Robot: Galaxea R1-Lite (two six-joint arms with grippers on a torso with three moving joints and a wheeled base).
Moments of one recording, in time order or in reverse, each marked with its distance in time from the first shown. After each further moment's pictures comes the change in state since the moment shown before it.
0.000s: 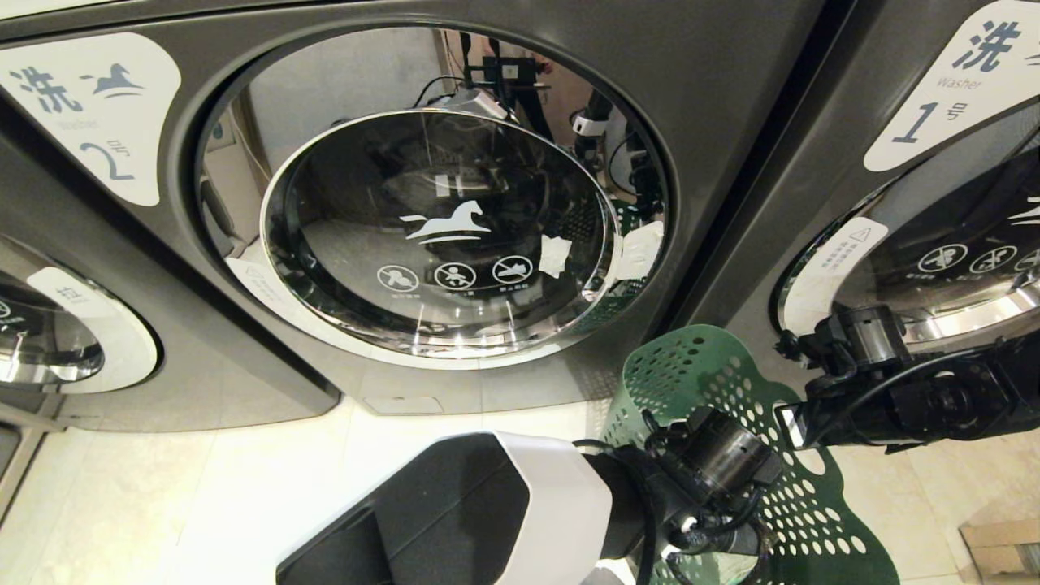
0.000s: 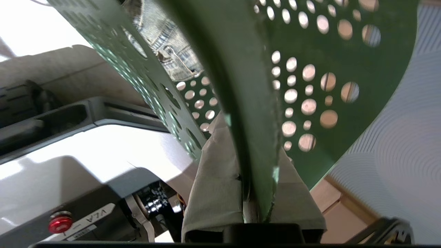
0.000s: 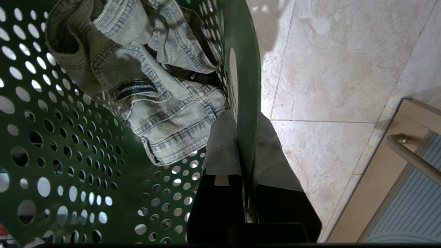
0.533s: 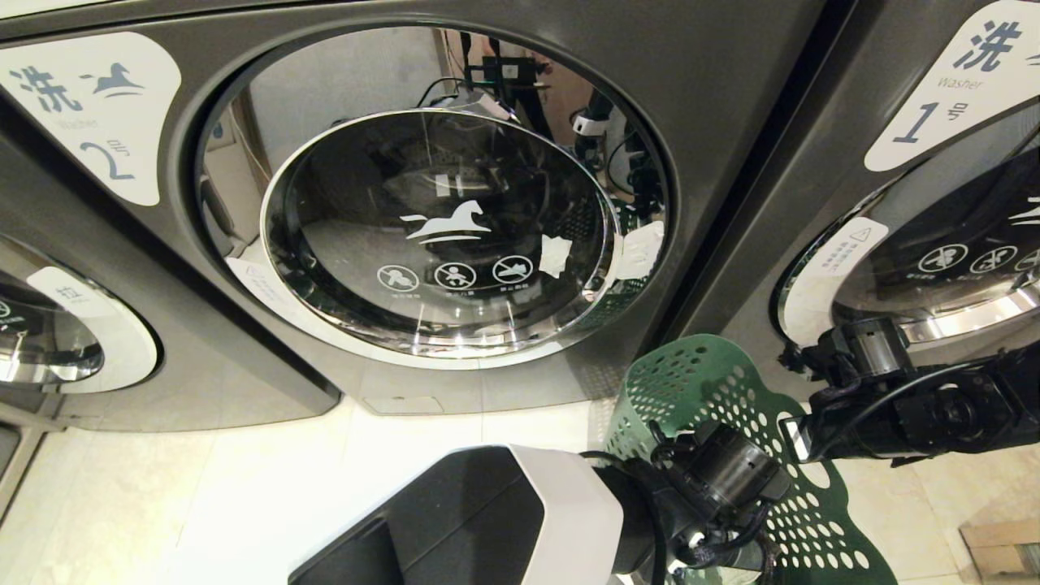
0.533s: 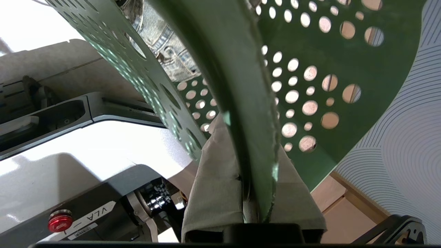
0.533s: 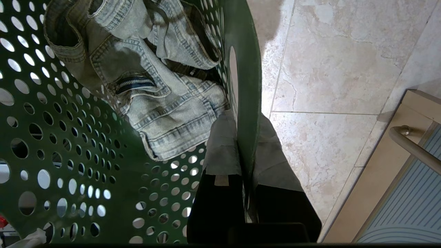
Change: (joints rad) left arm -0.014 0.018 0.000 -0.001 0.000 0.009; right arm -0.007 -0.003 0.049 -0.021 0.001 -0.001
